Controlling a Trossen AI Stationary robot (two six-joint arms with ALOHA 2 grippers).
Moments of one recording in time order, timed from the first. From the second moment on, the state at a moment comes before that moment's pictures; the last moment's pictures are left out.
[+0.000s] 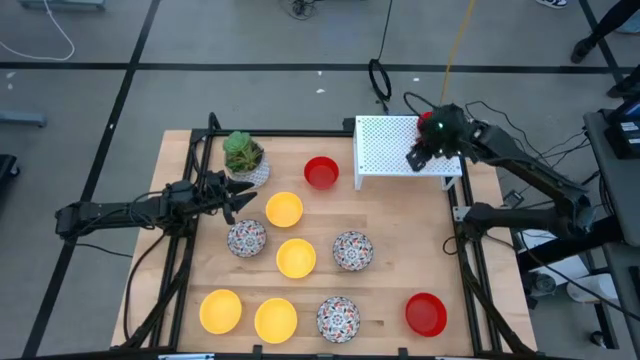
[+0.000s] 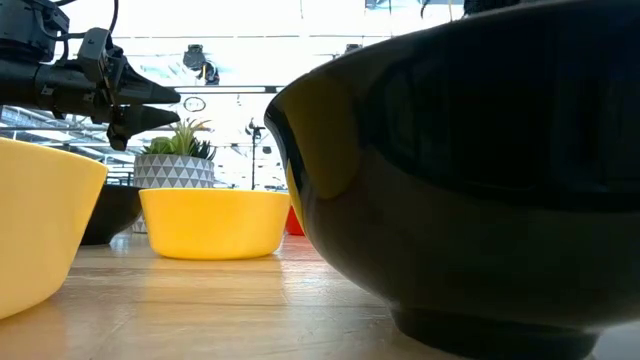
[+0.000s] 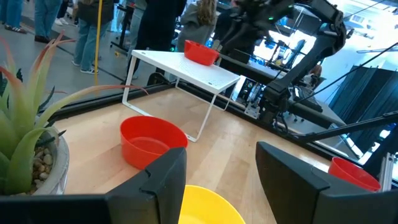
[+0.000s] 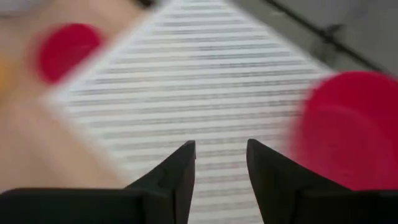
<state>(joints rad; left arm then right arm) 0.18 0.29 0.02 0.26 -0.12 -0.36 -0.69 1.02 1.06 -0.89 0.07 0.12</state>
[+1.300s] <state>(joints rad) 0.18 0.29 0.02 0.26 -0.12 -0.36 0.39 1.62 1.06 -0.55 0.05 -0.20</state>
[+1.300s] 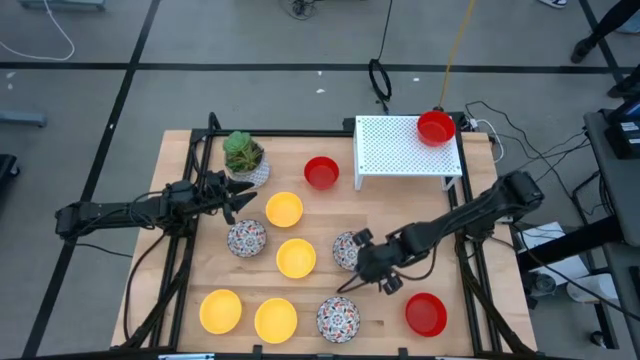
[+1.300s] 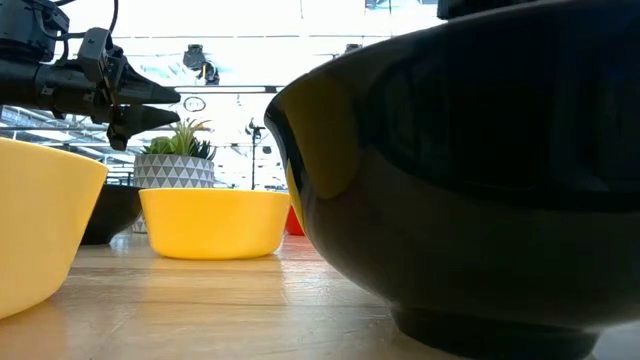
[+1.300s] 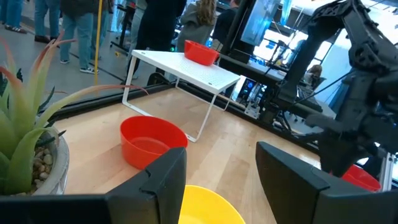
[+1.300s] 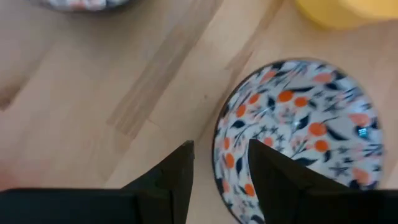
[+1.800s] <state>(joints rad) 0.18 0.29 0.02 0.26 -0.12 -0.36 0.39 1.73 1.06 -0.52 0.13 -0.20</state>
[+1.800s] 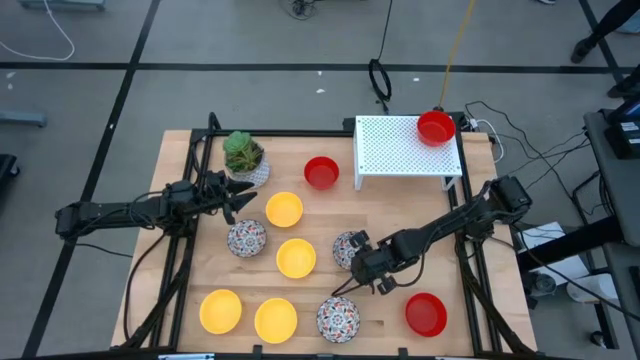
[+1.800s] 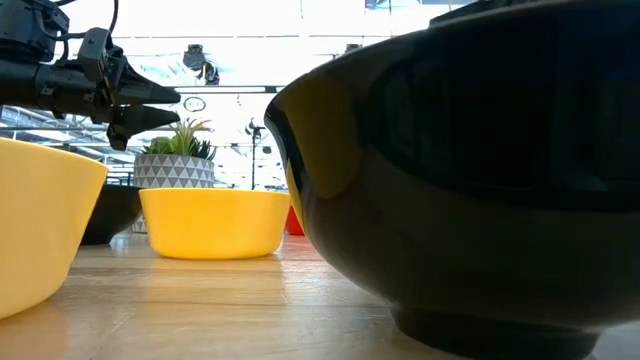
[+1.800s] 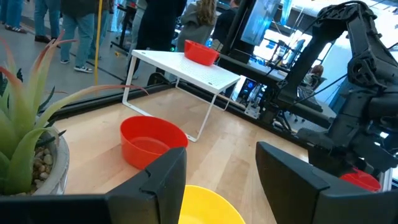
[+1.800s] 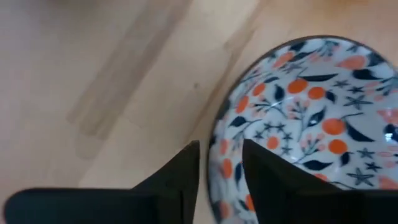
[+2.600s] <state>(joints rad) 0.18 0.29 0.02 0.26 -0.12 -0.36 0.43 1.50 1.06 -0.48 0.23 -0.23</state>
